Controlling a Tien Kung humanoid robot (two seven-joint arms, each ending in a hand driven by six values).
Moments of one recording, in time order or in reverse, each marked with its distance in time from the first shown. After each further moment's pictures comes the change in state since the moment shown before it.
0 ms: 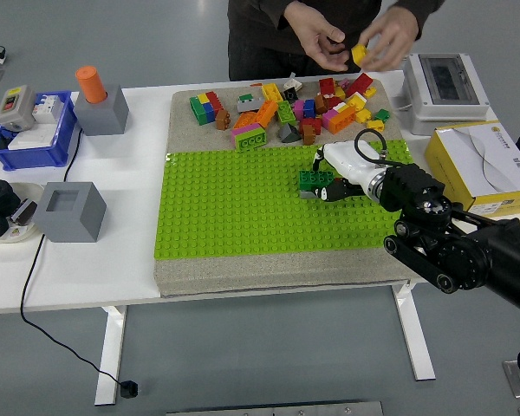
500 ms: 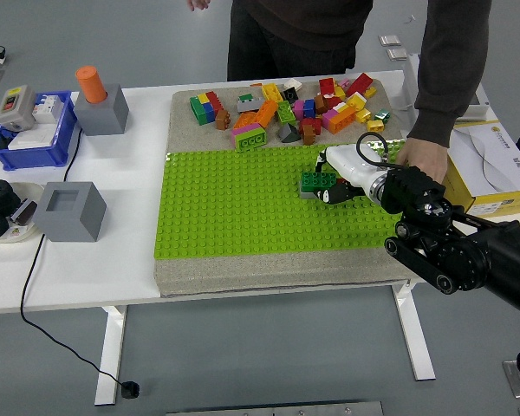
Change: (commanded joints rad) left arm -0.001 0.000 0.002 0.000 0.001 -0.001 0.000; right arm -0.003 0.003 -0.009 -0.019 0.012 -0.003 0.005
